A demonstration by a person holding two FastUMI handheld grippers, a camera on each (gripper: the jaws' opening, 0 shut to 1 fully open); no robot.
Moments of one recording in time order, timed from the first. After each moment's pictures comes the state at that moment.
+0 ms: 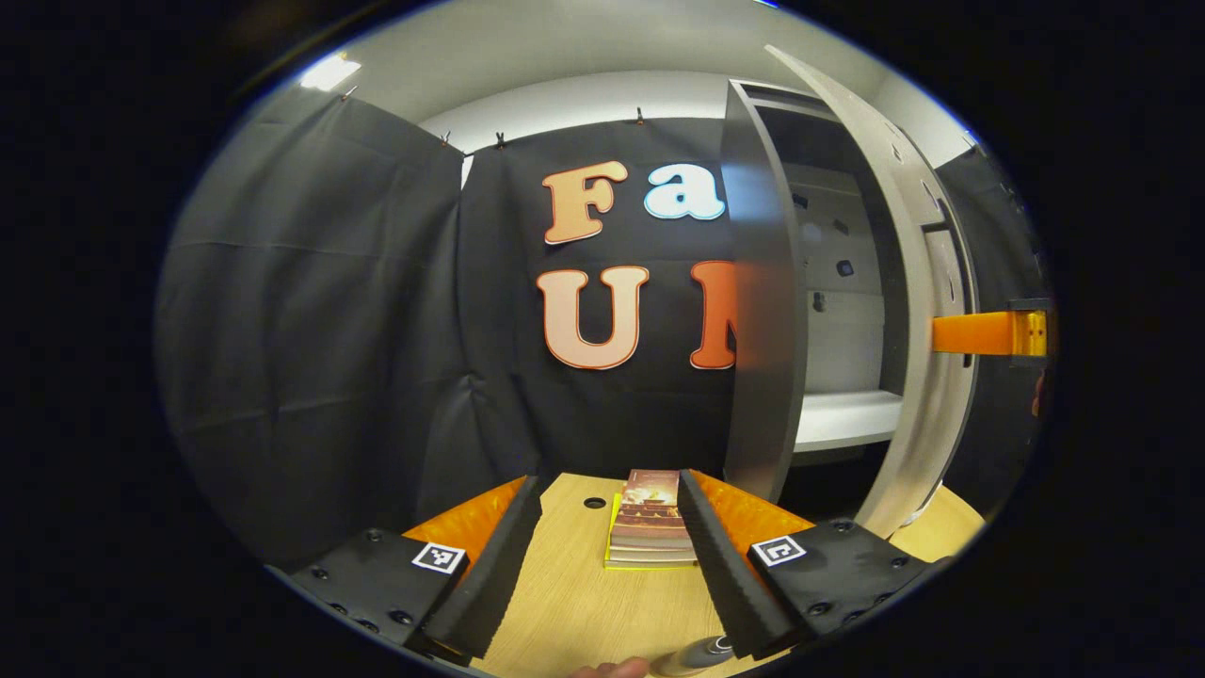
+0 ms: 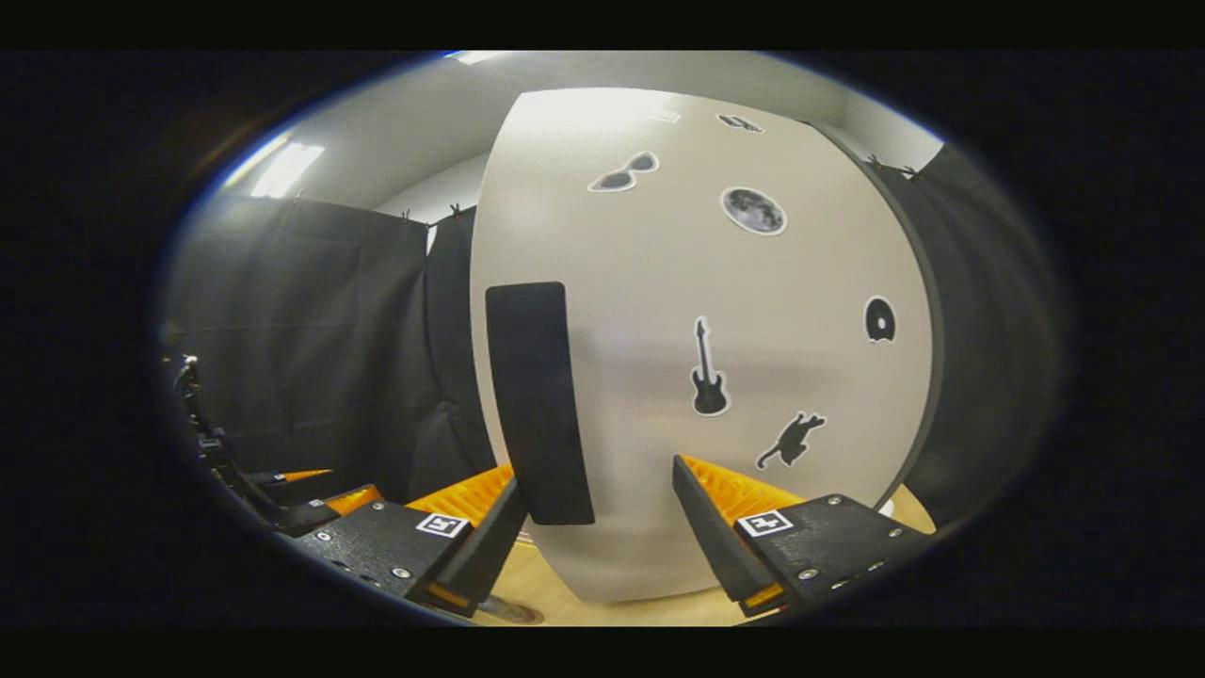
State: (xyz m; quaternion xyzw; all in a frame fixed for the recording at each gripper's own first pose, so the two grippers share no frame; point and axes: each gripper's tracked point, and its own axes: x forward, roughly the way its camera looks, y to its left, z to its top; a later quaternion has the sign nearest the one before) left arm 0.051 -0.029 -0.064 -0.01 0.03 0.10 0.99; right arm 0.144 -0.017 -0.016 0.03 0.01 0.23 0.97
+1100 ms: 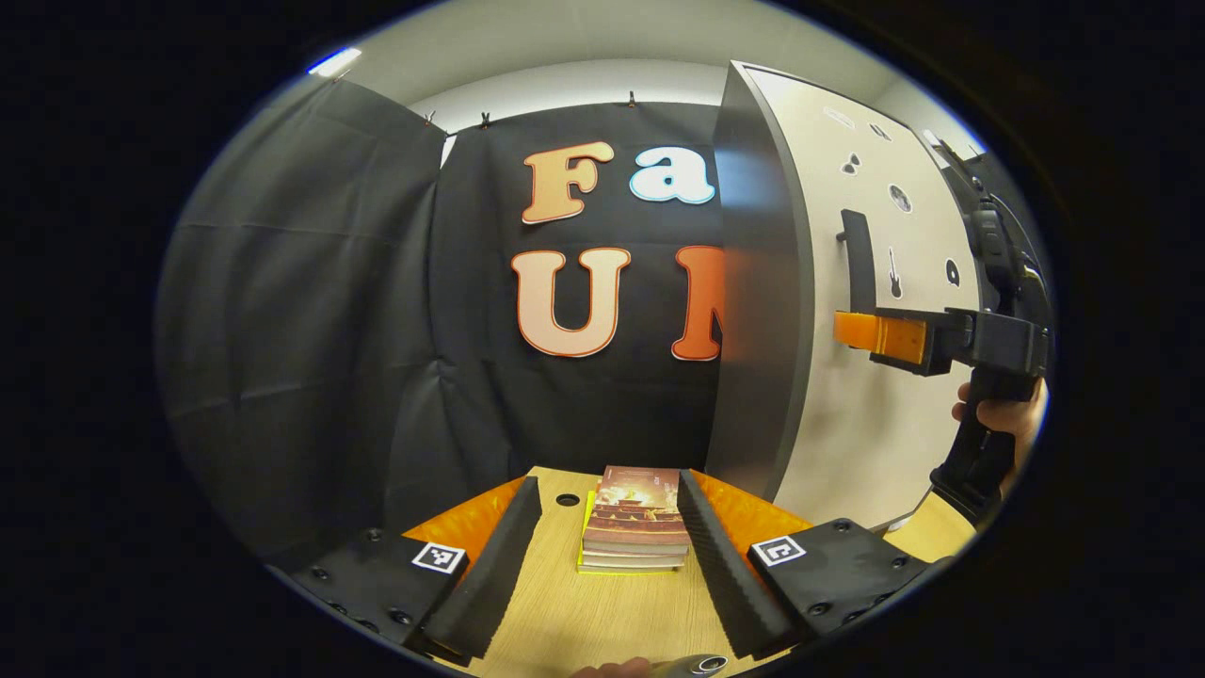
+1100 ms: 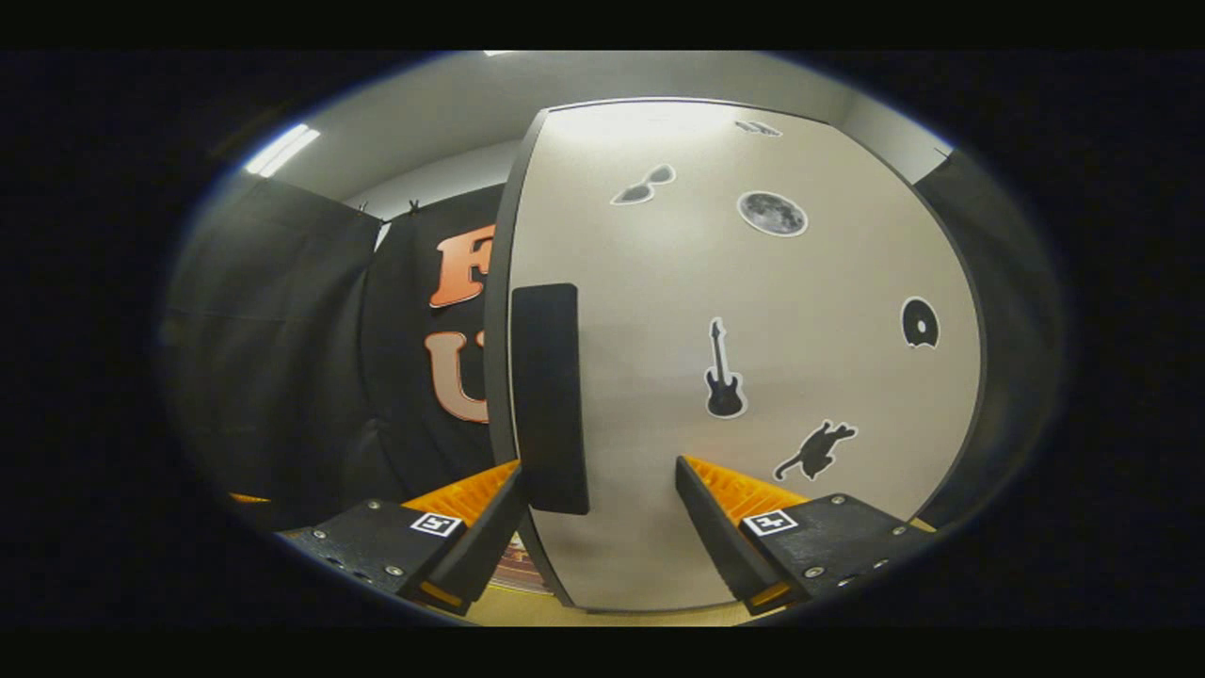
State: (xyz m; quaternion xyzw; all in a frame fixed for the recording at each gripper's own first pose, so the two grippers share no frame) left arm 0.096 -0.046 -0.080 -0.02 0.05 0.06 1.00; right arm 0.206 -0.014 -0.043 0.02 -0.02 0.14 0.99
